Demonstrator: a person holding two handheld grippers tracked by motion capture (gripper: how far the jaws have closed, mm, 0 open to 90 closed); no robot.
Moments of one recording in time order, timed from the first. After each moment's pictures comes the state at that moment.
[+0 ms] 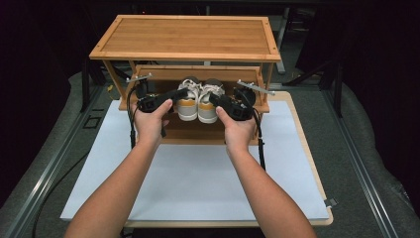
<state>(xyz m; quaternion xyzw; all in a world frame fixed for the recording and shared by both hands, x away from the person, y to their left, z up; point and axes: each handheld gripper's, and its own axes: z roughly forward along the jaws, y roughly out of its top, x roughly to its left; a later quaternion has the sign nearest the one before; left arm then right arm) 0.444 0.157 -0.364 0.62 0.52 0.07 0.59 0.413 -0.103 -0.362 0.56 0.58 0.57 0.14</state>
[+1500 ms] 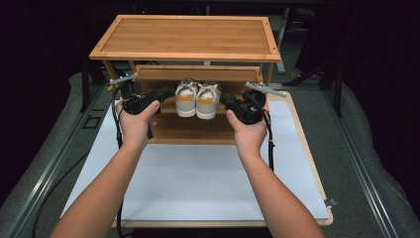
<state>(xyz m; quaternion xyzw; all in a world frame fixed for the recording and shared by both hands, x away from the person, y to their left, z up) 0.419 0.184 -0.348 0.62 0.49 0.11 0.60 0.396 -0.126 -0.354 0.52 0.61 0.58 0.17</state>
